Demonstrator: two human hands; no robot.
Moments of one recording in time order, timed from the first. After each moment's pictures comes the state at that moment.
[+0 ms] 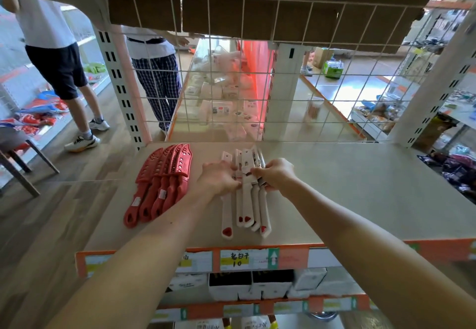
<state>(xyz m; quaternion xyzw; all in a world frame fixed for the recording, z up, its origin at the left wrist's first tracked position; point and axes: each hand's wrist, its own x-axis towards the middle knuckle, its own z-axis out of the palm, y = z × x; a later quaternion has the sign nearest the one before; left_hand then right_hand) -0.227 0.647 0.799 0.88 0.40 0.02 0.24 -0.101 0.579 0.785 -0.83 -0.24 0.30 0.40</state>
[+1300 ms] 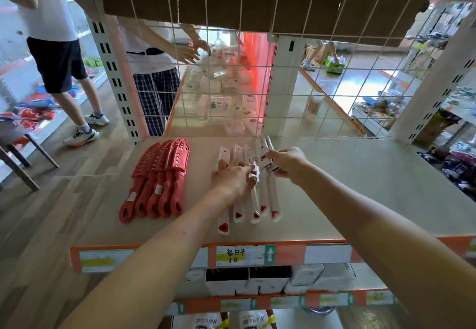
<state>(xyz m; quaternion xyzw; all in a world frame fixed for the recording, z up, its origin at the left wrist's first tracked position) -0.208 0.627 0.778 0.91 0.37 -0.02 0.19 -0.071 0.577 0.792 -0.81 -0.18 0.32 0.46</state>
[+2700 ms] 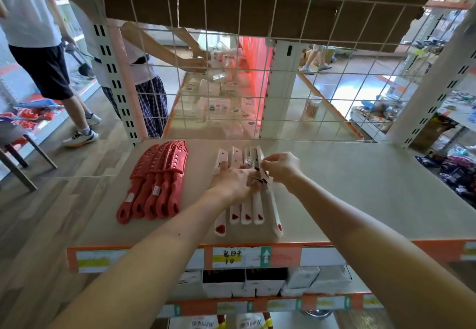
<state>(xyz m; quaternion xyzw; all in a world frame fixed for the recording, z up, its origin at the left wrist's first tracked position) -0.210 0.622 0.787 0.92 0.34 -0.04 0.19 -0.085 0.568 0.791 -0.85 -0.27 0.21 0.39</state>
